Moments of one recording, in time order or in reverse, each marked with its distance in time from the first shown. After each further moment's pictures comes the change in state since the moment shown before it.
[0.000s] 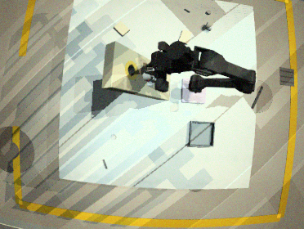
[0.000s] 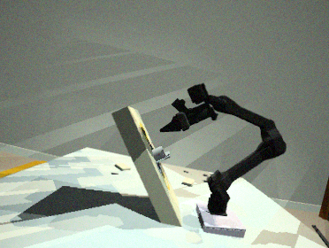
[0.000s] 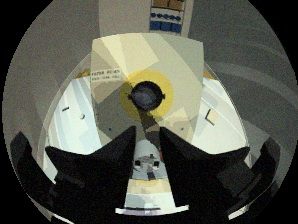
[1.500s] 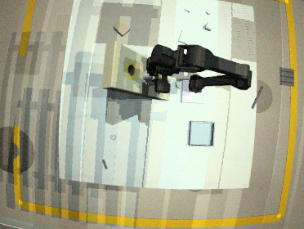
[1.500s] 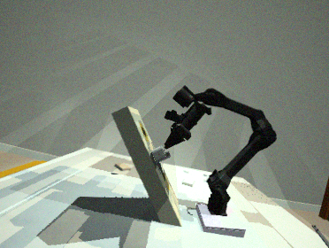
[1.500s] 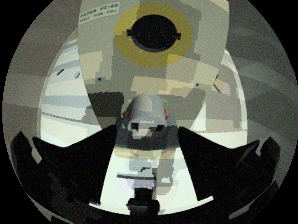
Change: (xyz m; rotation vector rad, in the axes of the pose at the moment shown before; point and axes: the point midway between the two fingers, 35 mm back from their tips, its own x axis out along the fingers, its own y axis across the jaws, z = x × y) arm 0.010 -0.002 -0.049 -0.039 0.424 -0.007
